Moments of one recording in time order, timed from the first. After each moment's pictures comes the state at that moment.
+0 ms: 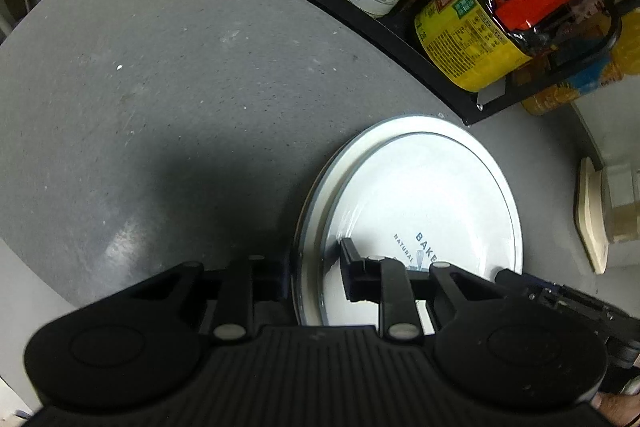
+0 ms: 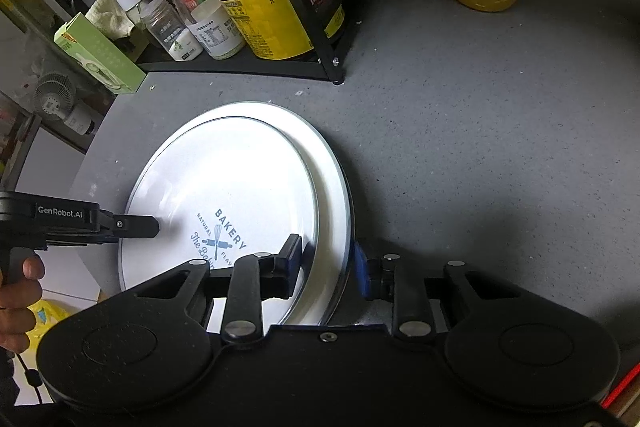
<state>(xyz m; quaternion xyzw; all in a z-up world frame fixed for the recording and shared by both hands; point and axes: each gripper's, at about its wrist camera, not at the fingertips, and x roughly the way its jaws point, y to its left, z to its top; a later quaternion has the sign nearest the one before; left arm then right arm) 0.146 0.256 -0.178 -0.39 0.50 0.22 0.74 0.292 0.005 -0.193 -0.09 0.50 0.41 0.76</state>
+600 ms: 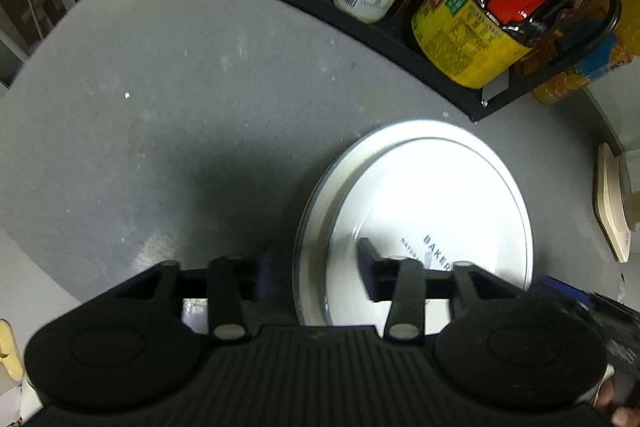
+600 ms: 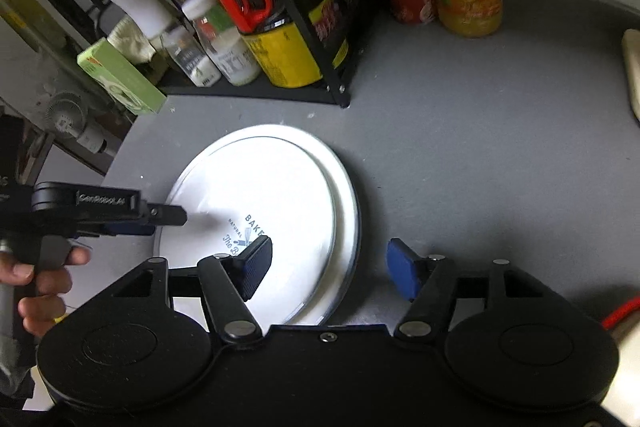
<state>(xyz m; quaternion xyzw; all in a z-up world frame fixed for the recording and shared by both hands) 0.167 0.246 -0.166 -0.34 0.52 0.25 0.74 0.275 -0.028 -0.157 -0.06 0.48 0.42 0.77</state>
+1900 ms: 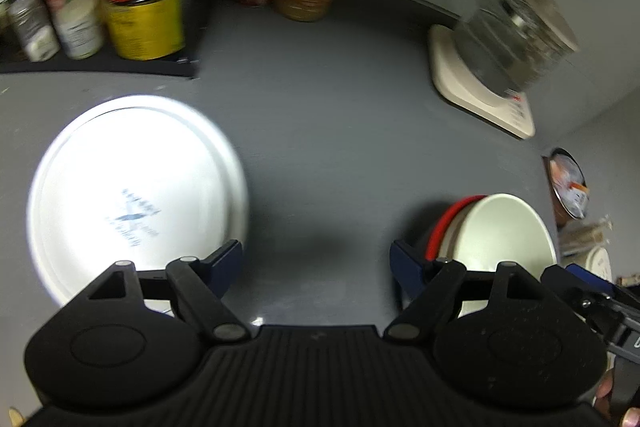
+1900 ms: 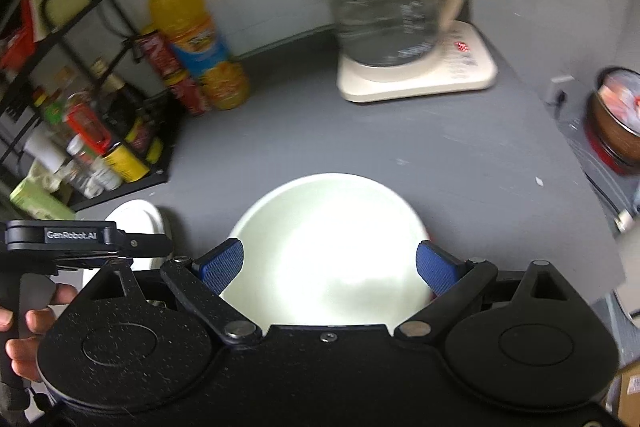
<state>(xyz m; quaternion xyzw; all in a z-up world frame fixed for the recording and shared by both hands) 0.246 0.027 -0.102 -0.22 0.53 0.09 0.81 0.258 -0.262 -0.129 0.08 0.43 0.21 0.87</state>
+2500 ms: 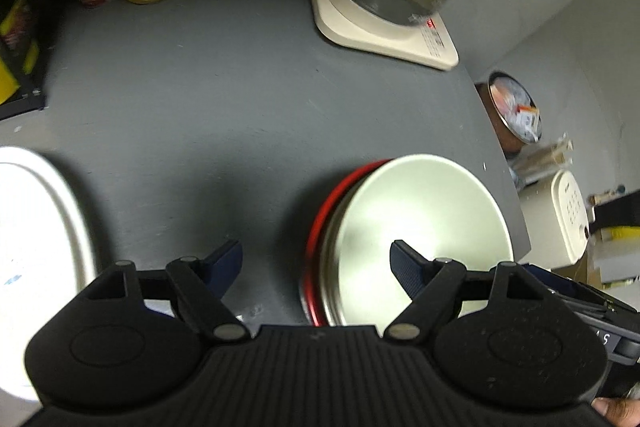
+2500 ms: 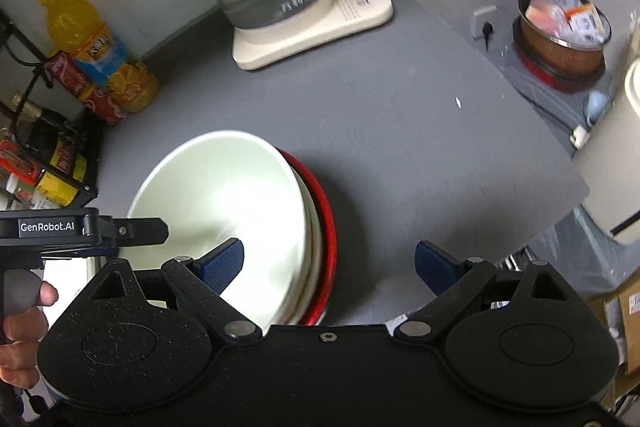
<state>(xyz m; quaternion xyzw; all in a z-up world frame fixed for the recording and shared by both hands) 0.314 -0.041 -0.132 -0.16 0.57 -0.05 0.80 0.261 -0.301 -0.182 0.14 0.48 0.11 0.86</state>
